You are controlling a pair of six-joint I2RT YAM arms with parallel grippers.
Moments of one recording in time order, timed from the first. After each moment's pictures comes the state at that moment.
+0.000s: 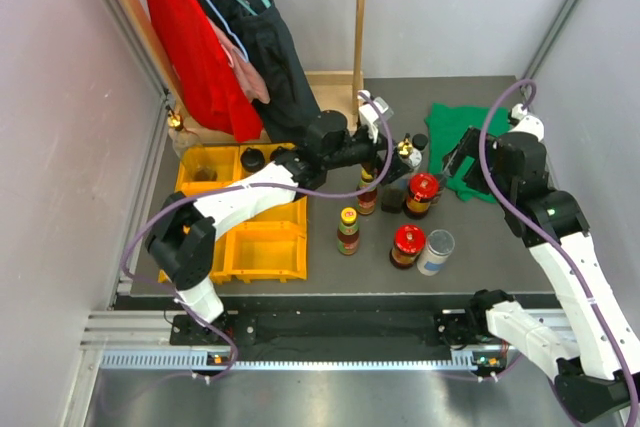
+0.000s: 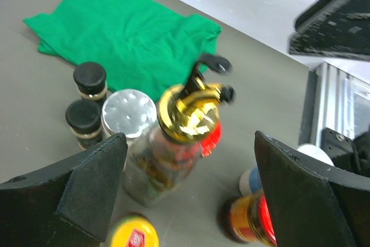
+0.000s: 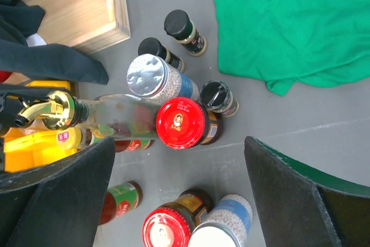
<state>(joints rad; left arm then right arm) -0.78 1.69 1.31 0.22 0.44 -0.19 0.30 0.87 1.12 -0.77 0.23 0.56</state>
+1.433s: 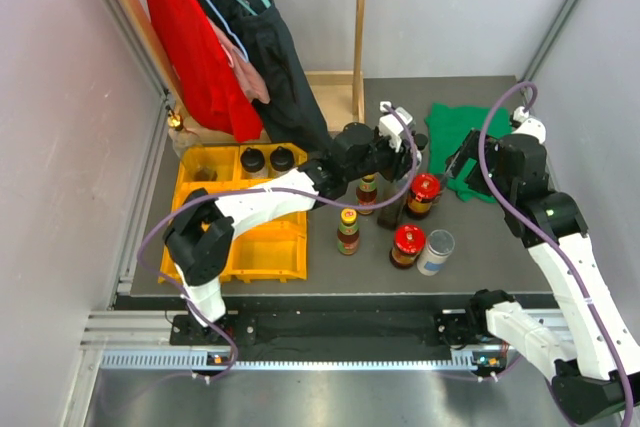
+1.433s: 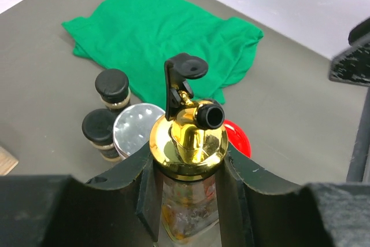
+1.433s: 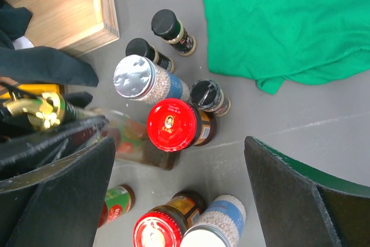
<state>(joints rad) -0.89 1.80 1.38 0.25 0.17 -0.12 0.26 0.86 1.09 -0.76 0.23 0.55</state>
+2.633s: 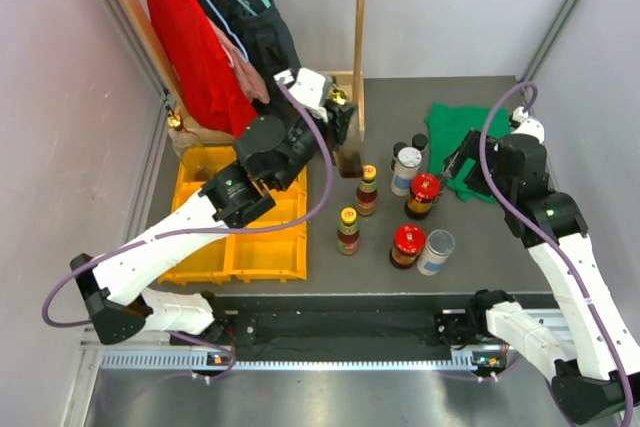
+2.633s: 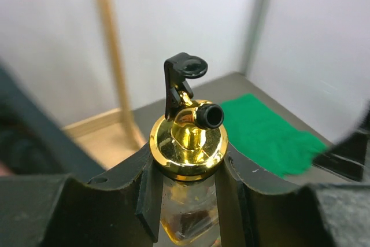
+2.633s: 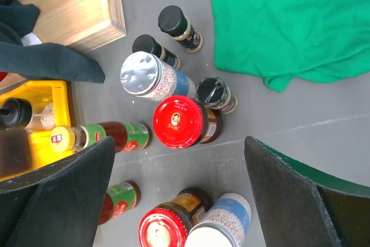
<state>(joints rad) -0.94 1.27 1.38 0.04 -0.32 -0.02 0.26 0.86 1.09 -0.76 0.20 0.56</state>
